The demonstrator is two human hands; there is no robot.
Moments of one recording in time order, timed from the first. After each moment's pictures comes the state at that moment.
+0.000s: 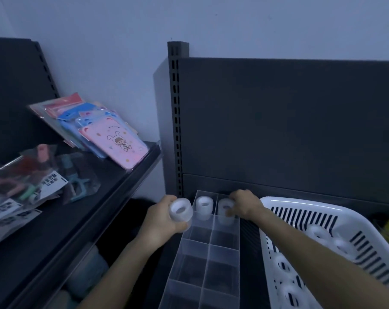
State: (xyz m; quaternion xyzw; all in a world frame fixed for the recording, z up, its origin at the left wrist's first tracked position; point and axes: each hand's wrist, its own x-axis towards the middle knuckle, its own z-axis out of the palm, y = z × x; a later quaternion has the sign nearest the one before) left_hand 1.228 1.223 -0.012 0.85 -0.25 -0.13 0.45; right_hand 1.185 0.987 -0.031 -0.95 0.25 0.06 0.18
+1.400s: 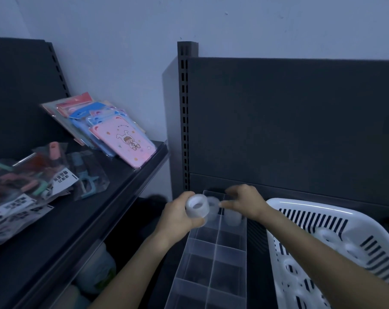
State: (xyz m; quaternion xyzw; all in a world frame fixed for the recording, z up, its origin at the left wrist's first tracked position) left_hand 1.227 1.206 -0.018 0.83 -0.28 -0.10 0.47; right_hand 1.176 1.008 -0.010 -0.95 0.16 -0.05 0.28
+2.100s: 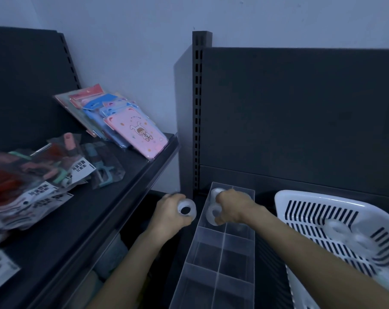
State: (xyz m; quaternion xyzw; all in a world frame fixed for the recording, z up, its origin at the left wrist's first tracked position) left_hand 1.241 1.244 -0.032 0.89 -0.25 -0.06 0.38; right_hand 1.186 1.075 -0.008 -0.99 0.12 0.10 0.07
